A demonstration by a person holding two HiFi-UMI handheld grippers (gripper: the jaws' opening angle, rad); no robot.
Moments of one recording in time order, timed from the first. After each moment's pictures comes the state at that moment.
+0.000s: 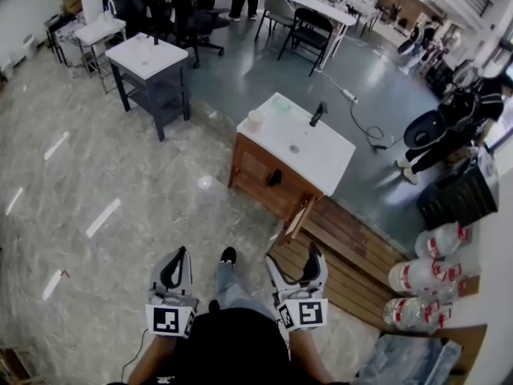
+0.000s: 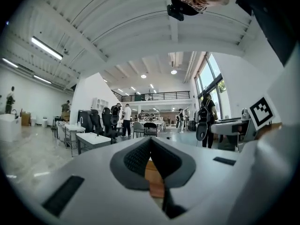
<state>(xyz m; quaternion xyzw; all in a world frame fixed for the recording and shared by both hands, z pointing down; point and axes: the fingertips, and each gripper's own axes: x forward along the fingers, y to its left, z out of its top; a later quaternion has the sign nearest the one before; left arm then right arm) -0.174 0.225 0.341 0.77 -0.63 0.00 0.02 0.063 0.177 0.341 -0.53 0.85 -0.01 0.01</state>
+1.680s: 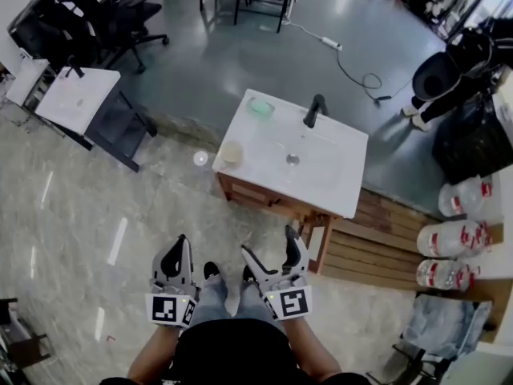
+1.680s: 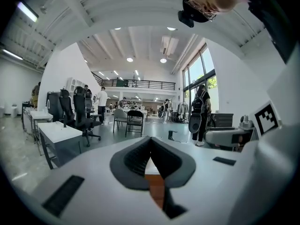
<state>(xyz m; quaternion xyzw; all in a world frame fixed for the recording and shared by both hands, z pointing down) -0.185 -0.194 0.401 0.85 -0.52 0.05 0.07 -0.006 -0.177 0.416 -0.59 0.81 -0.05 0.02</state>
